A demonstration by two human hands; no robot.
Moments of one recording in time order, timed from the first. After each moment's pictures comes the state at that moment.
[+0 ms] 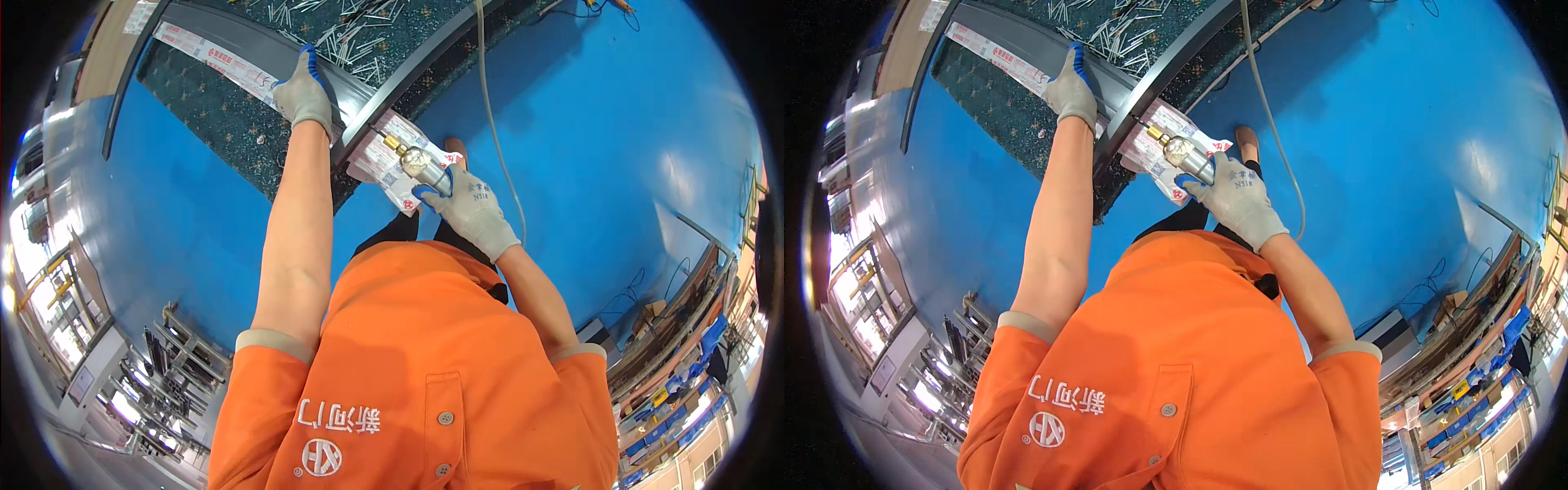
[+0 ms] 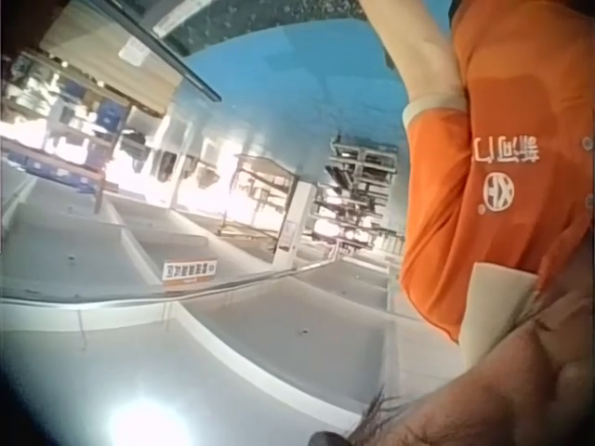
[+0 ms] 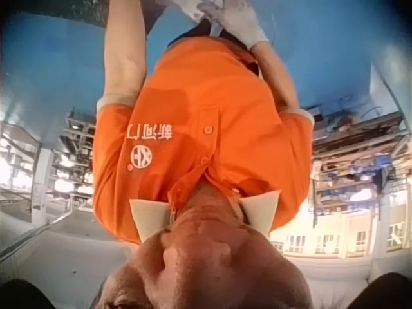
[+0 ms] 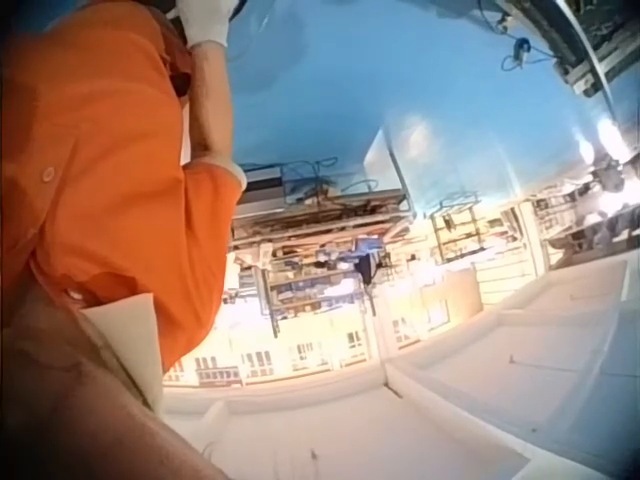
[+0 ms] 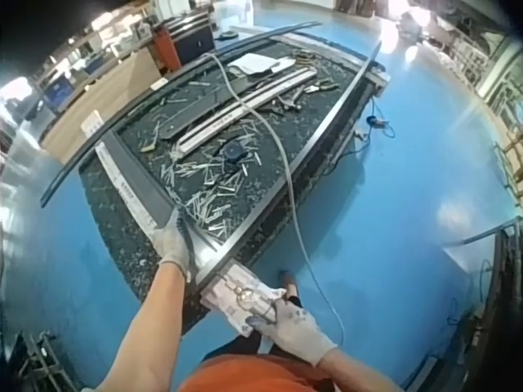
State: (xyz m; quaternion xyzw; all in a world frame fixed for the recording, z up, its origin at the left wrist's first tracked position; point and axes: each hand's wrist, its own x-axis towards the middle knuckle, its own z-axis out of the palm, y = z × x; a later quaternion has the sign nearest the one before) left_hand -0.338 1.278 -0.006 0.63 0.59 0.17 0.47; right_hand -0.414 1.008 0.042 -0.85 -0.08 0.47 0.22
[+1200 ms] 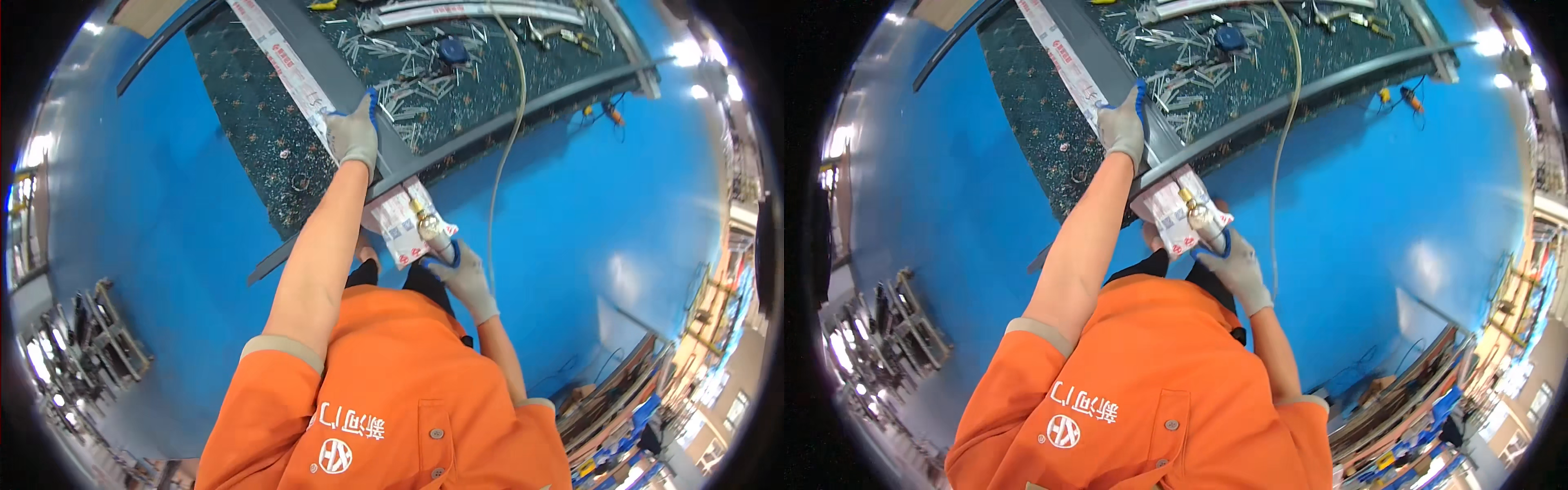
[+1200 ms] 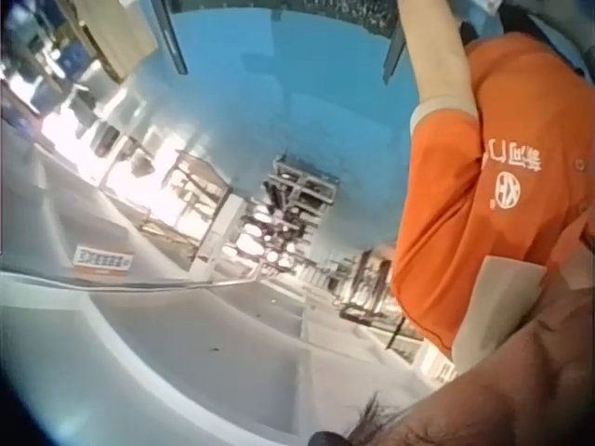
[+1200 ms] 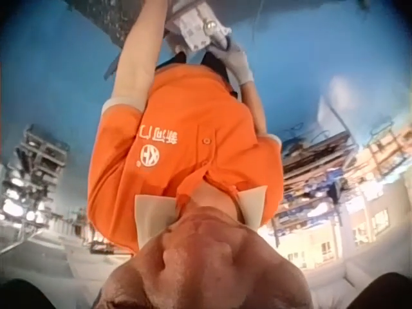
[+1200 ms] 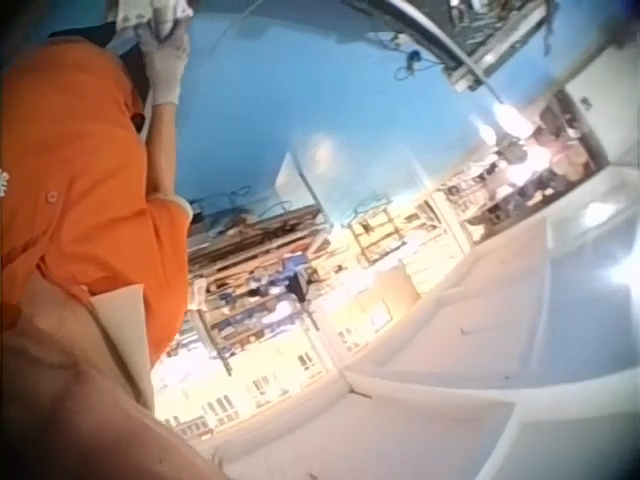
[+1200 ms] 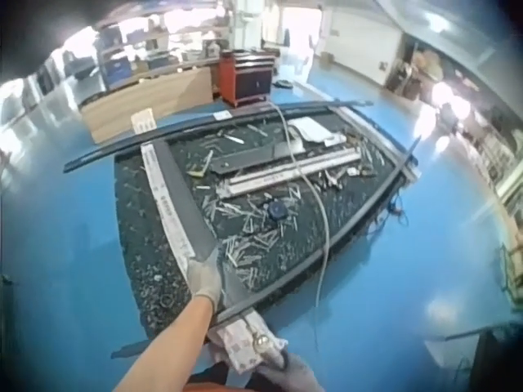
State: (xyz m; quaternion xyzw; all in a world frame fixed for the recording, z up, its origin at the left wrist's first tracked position) left_hand -0.342 1.283 -0.014 0.61 0.61 0.16 0.47; right_hand -0.437 0.983 0.018 -0.85 -0.11 0.33 0.39
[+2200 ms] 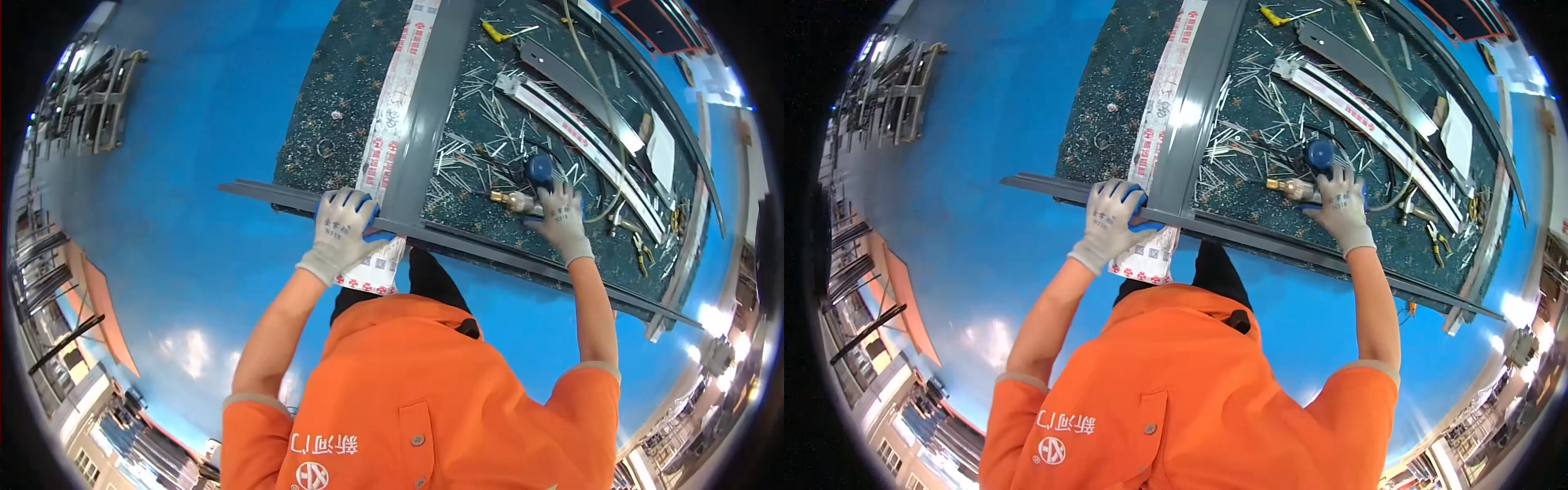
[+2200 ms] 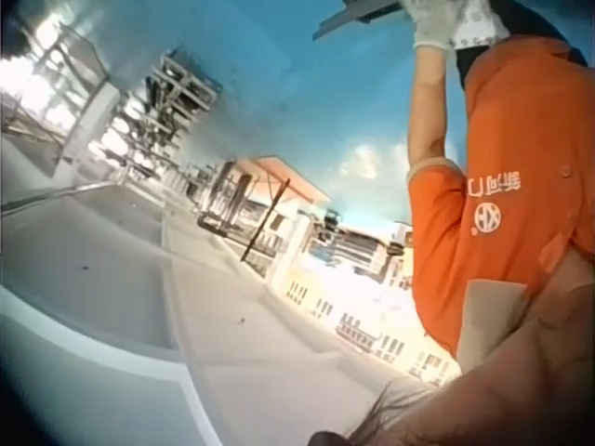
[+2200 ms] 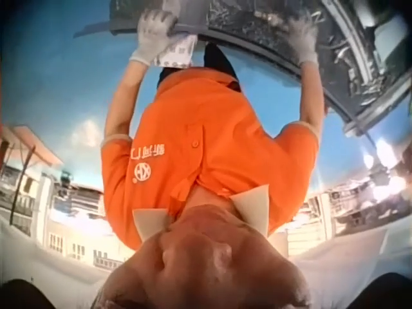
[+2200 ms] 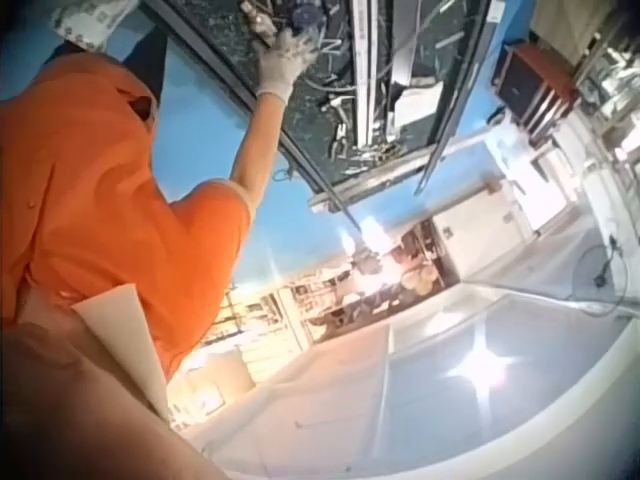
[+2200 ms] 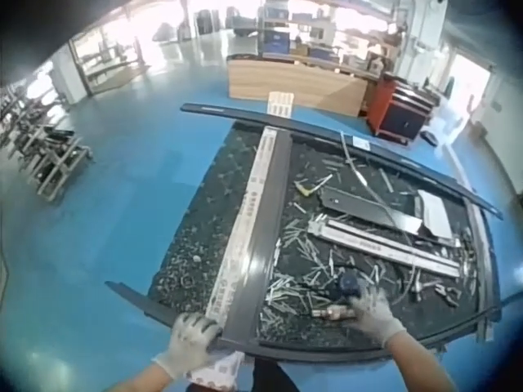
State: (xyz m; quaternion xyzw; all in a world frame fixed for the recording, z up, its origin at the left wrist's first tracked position) left_hand -0.447 1.185 0.007 0.89 0.43 0.08 0.14; right_hand -0.018 1.133 0.014 -0.65 -0.74 0.02 -0.18
